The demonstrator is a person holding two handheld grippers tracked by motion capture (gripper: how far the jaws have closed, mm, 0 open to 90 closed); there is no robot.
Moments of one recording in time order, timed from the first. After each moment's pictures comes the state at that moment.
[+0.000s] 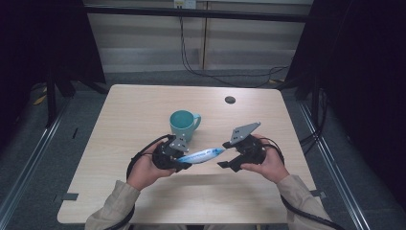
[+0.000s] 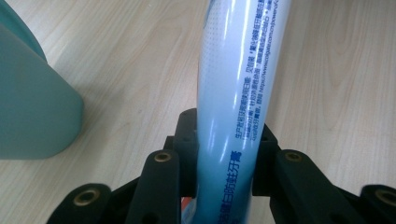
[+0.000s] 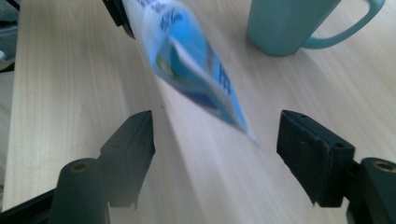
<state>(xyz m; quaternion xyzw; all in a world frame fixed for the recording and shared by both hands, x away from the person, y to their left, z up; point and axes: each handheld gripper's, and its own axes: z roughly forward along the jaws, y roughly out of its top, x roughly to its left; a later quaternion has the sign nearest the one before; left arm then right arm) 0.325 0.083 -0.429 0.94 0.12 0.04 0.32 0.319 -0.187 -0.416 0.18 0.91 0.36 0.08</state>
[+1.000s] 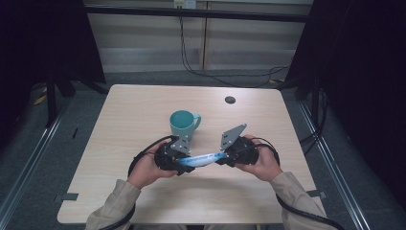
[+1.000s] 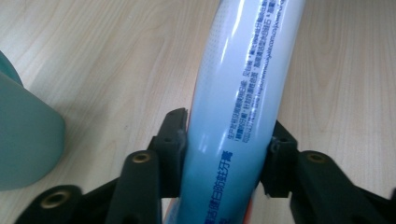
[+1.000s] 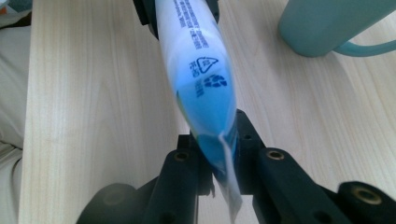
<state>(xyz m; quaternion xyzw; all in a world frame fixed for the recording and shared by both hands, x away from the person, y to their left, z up) 0.327 0.079 -0.434 0.94 0.08 0.03 0.34 0.312 -0.162 -0.404 0.12 0.94 0.30 0.07</state>
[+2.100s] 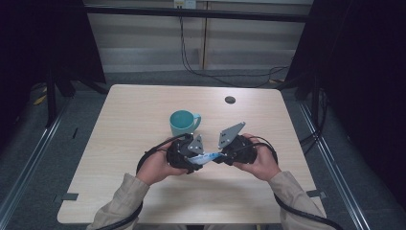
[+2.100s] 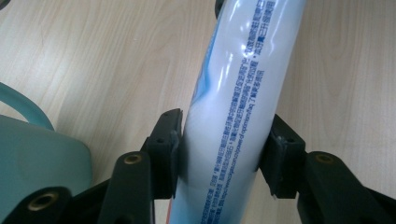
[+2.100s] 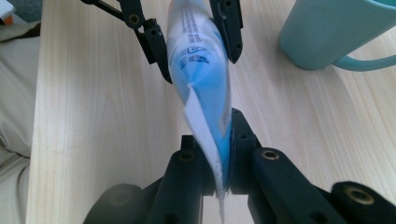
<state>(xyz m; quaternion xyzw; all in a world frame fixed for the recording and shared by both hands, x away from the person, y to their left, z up) 0.321 0.044 -0.412 0.96 0.03 0.08 0.28 0.312 -0.156 -0.398 0.12 0.94 0.31 0.07</state>
